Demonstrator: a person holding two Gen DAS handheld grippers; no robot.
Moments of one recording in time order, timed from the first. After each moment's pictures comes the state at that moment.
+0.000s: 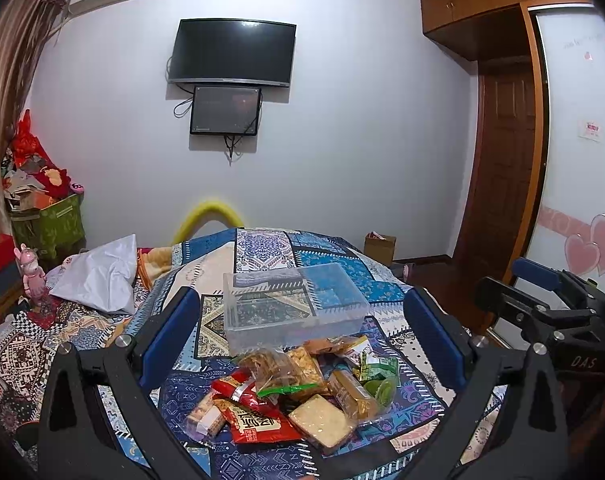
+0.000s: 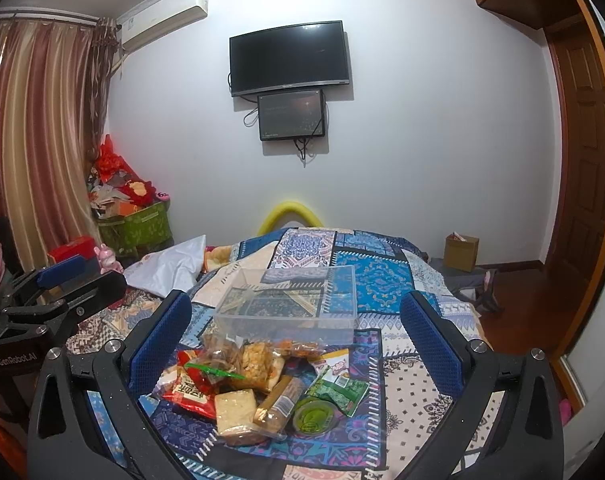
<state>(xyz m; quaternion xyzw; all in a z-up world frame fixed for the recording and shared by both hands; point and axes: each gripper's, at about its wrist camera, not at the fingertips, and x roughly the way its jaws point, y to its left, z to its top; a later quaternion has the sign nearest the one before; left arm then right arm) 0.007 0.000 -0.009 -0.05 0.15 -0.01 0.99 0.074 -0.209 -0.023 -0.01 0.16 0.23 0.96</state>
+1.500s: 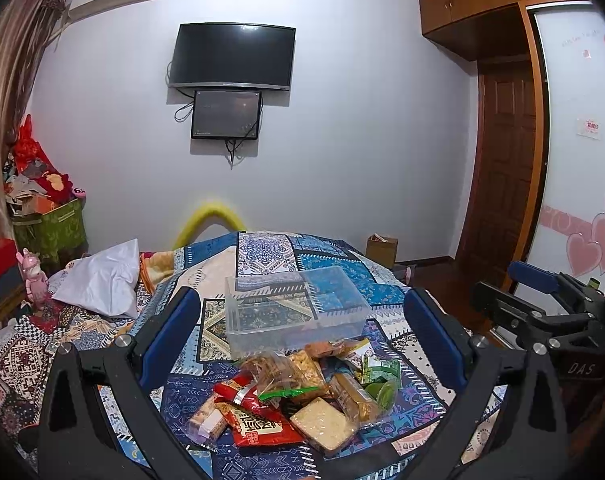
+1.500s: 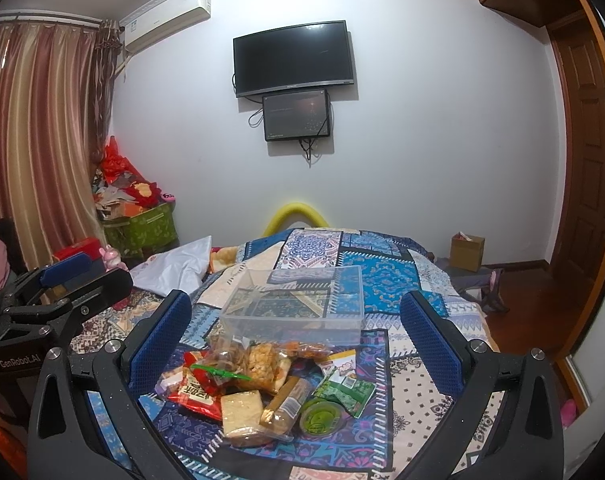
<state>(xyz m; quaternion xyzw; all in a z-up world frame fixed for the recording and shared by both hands) 0.008 -0.001 -0.006 -0.04 0.14 0.00 0.99 0.073 -0.202 -0.022 0.00 0.16 0.24 0.96</state>
